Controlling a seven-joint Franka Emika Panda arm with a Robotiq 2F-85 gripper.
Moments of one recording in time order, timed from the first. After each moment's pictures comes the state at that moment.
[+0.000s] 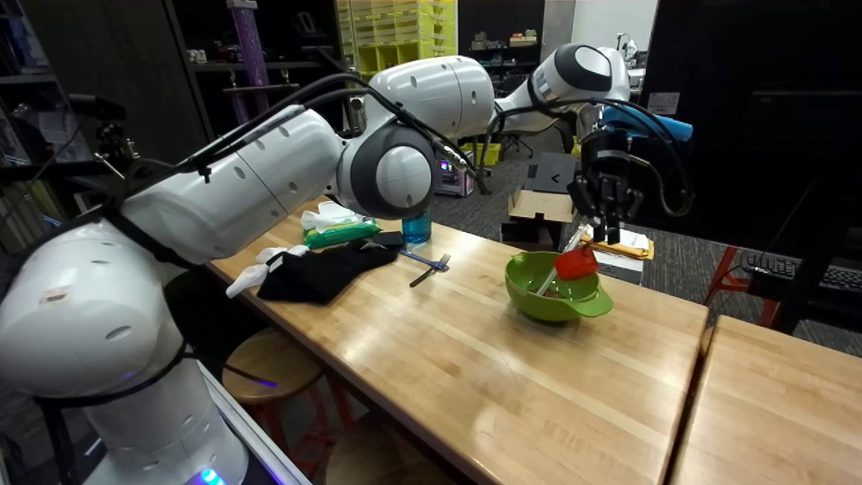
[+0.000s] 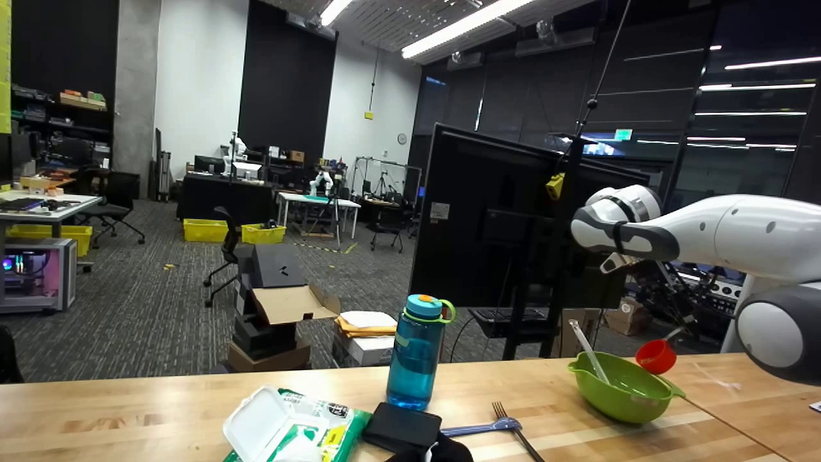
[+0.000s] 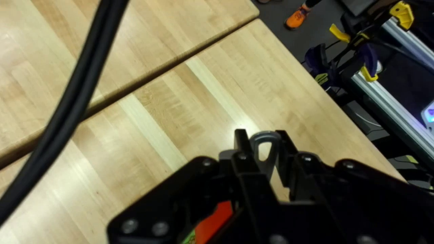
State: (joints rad) arm -0.29 1.12 -0.27 -0.38 -0.42 1.04 -1.44
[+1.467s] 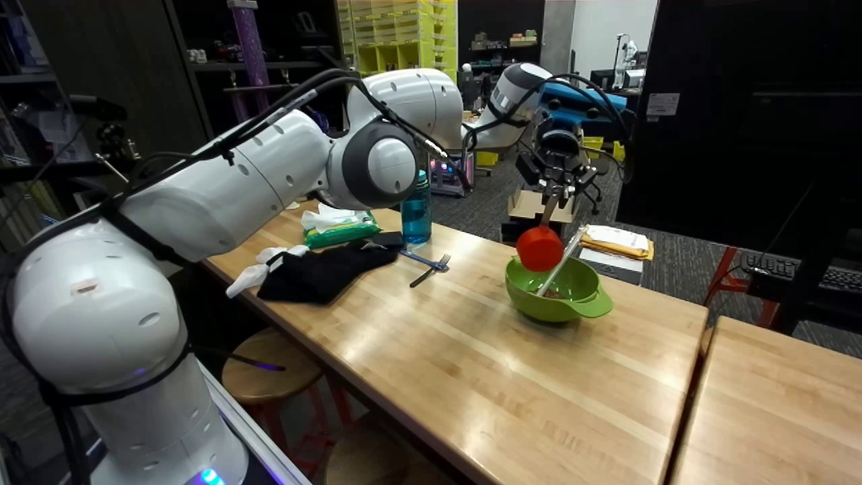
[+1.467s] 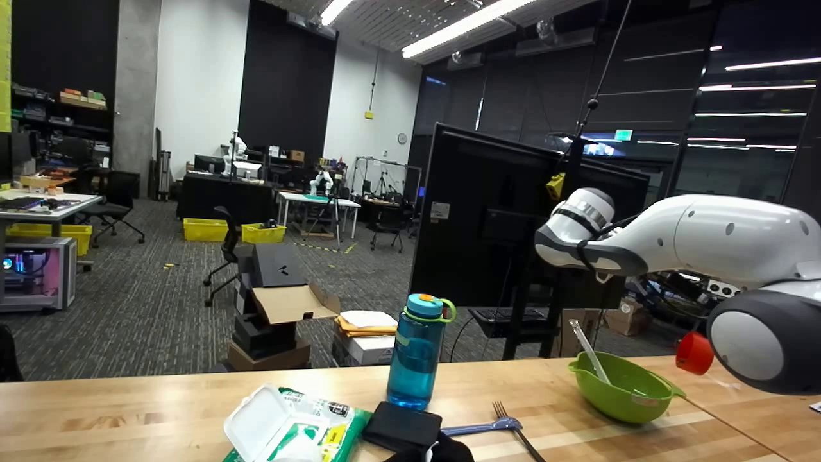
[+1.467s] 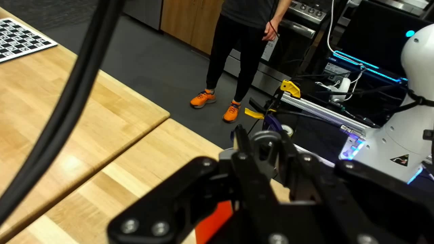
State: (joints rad) arm -0.13 1.14 -0.33 -0.42 -0.72 0.70 -1.36
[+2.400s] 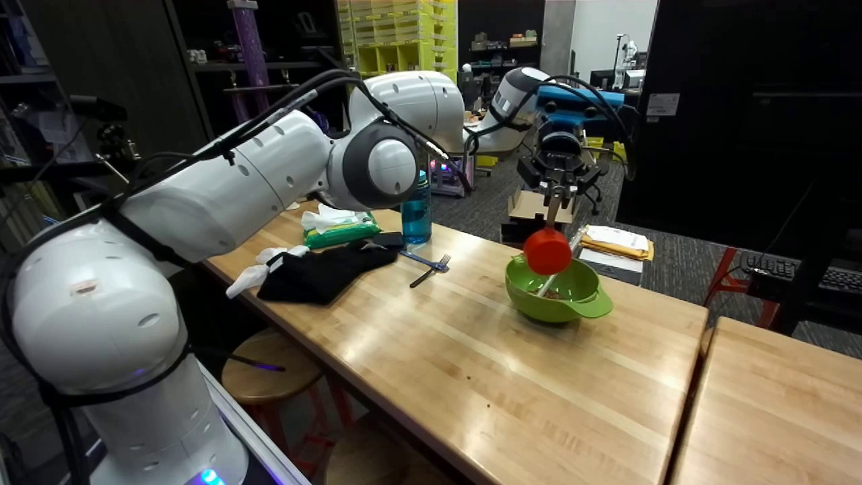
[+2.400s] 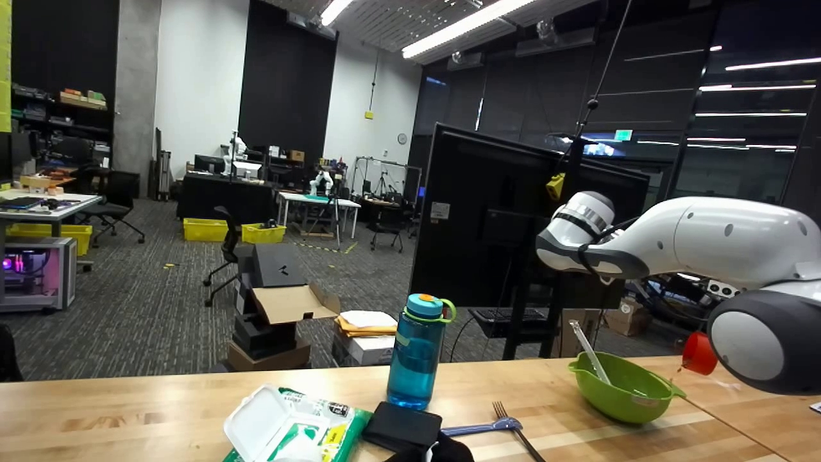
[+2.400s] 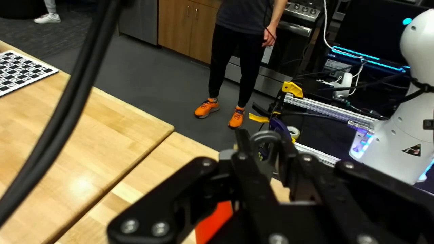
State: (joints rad) arm -0.13 1.14 -0.33 -0.44 -0.76 0.70 -1.27
